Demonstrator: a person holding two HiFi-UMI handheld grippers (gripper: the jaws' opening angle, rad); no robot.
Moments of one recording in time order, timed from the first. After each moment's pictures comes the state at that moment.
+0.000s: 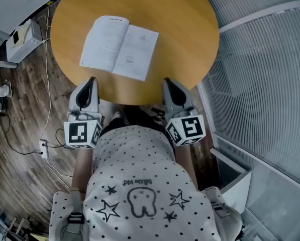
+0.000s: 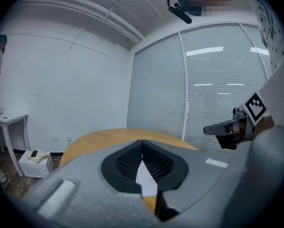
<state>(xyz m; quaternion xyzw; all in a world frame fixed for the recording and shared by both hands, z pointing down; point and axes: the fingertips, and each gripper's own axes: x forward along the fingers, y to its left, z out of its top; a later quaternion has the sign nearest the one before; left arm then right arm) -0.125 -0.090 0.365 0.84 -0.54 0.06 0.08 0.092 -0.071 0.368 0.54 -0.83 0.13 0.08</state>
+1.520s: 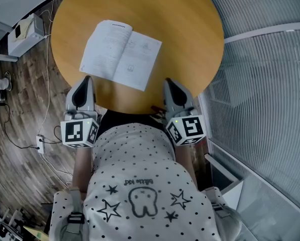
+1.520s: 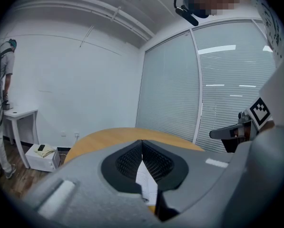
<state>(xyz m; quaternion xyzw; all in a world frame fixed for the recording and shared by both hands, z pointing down) -0.139 -0.140 0.367 0.80 -0.59 0.06 0.11 0.100 -0.131 0.377 0.52 -0.84 0.16 0.10</state>
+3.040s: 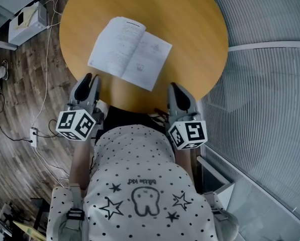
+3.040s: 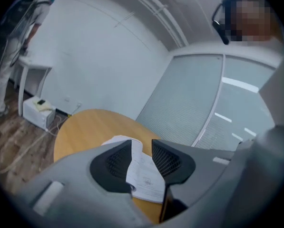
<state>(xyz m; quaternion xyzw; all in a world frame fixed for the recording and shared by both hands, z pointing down) -0.189 -0.137 0.410 0.77 -0.57 -0.05 0.29 0.064 -0.127 0.375 0.52 -0.83 0.15 0.13</state>
